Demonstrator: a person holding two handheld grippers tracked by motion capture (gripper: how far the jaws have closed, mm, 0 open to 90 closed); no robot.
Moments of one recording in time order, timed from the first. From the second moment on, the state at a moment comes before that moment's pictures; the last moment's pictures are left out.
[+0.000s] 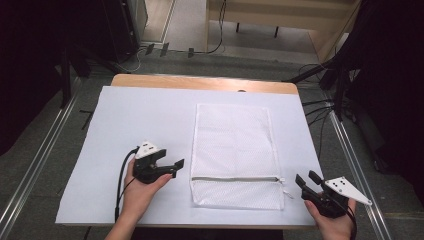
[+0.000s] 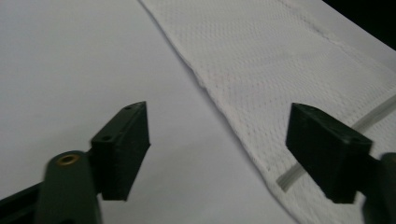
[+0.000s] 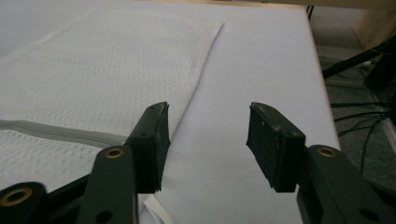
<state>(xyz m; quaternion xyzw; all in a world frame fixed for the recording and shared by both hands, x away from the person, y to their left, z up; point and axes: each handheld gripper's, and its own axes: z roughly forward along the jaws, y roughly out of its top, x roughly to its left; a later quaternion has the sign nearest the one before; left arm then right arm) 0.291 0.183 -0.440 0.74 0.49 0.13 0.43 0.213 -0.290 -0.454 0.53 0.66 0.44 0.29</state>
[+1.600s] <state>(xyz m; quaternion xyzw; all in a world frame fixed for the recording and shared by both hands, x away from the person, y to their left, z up) 0.317 0.180 -0.456 0.74 0.54 0.14 0.37 0.206 -0.284 -0.461 0.51 0.68 0.48 0.23</state>
